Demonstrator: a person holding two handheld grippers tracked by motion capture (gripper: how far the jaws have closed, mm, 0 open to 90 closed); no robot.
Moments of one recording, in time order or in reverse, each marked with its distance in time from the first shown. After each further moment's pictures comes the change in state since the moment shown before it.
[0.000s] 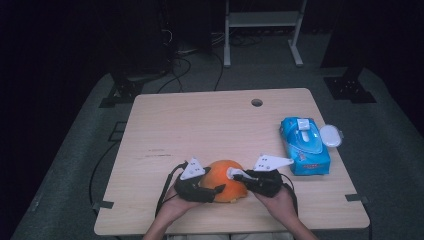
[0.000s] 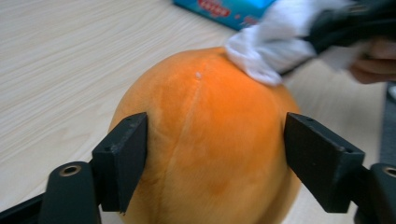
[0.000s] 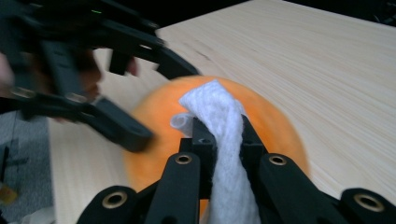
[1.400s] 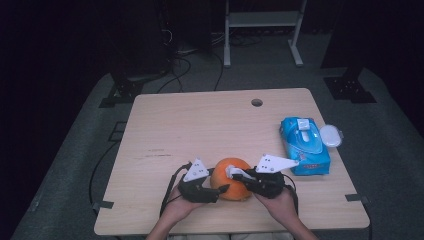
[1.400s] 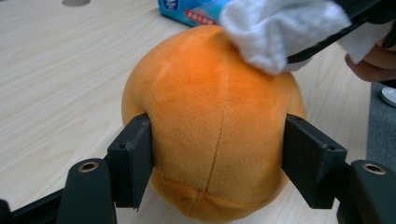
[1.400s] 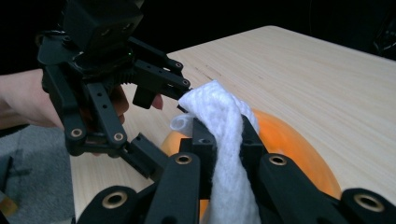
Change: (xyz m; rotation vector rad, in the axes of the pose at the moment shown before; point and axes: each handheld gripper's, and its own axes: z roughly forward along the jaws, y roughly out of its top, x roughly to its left) left arm -0.018 0.007 0.009 -0.003 0.031 0.065; right arm 0.018 0.016 -0.012 -0.075 0.021 -0.062
